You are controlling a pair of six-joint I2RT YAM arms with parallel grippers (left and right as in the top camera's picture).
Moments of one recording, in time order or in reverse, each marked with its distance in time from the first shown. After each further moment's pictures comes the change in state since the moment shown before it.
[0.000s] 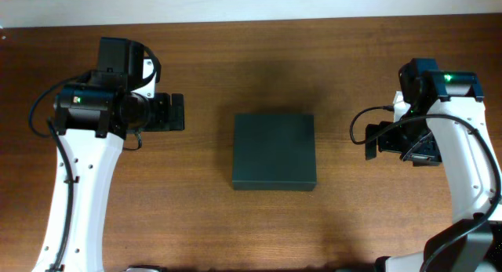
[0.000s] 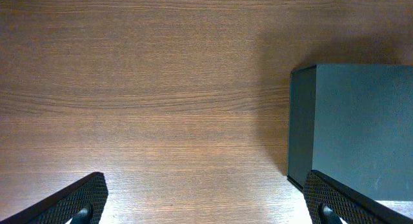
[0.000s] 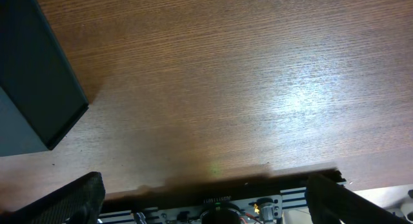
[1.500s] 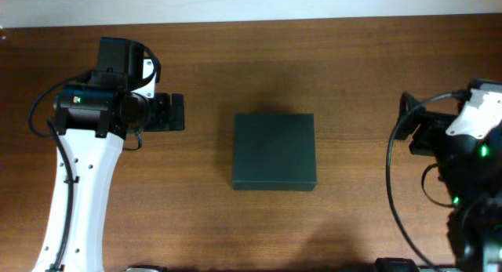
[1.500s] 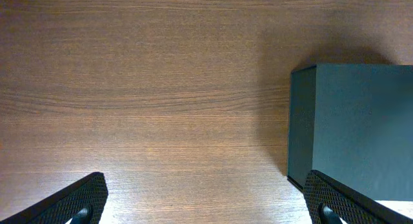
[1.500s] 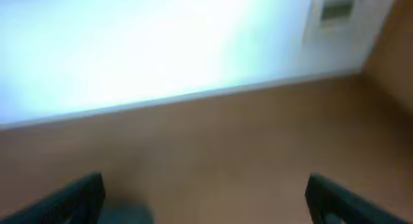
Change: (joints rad) left arm 0.000 0.000 0.000 0.000 0.000 0.000; right arm 0.000 -0.809 -0.320 0.884 -0.008 -0.002
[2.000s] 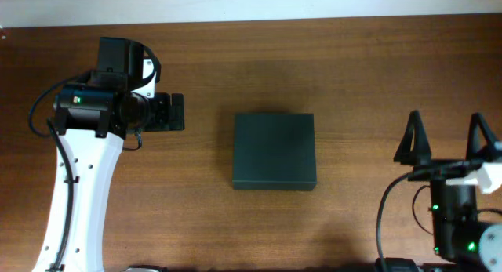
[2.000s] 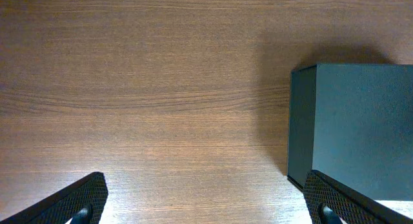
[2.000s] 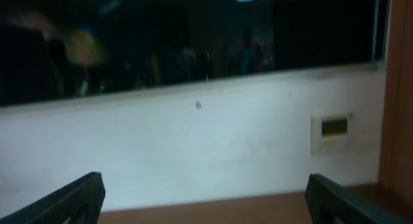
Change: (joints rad) left arm 0.000 0.000 0.000 0.000 0.000 0.000; right arm 0.000 -0.402 -0.448 0.572 -0.027 0.000
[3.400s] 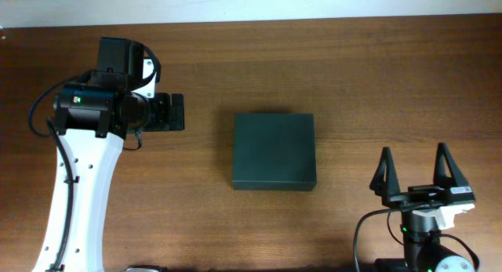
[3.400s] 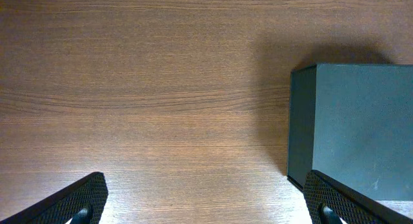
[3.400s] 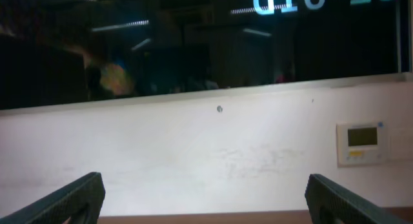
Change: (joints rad) left arm 0.000 0.000 0.000 0.000 0.000 0.000; right arm 0.039 -0.382 -0.482 0.263 -0.045 0.000
